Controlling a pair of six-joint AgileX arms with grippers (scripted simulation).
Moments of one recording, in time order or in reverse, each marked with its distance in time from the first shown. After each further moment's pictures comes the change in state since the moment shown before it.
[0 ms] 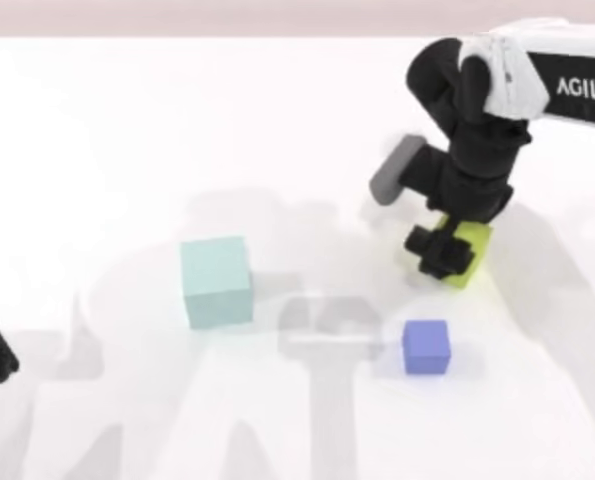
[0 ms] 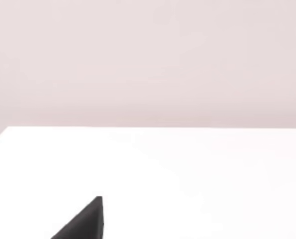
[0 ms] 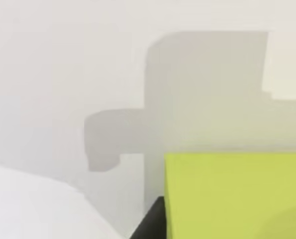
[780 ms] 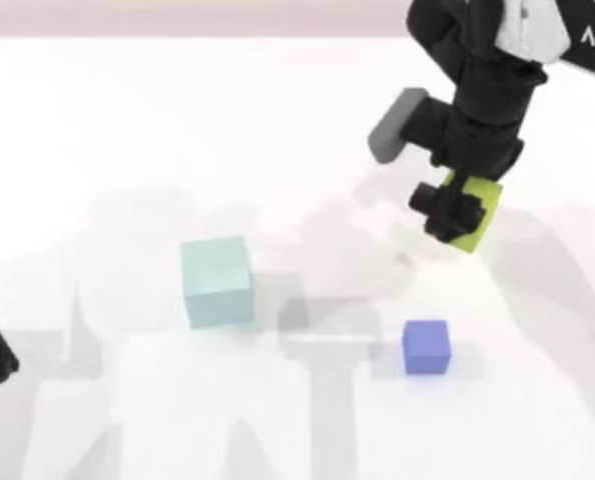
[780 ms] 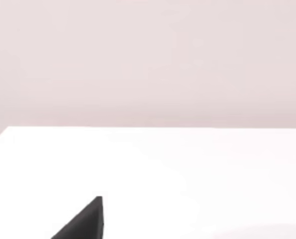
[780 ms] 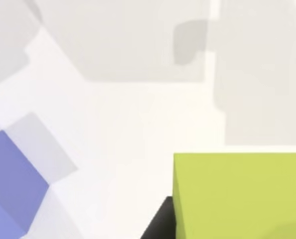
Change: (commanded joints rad) left arm 0.000 0.000 0.000 0.000 0.000 0.000; right arm 0.021 -0.064 0.153 -0.222 -0.001 -0.011
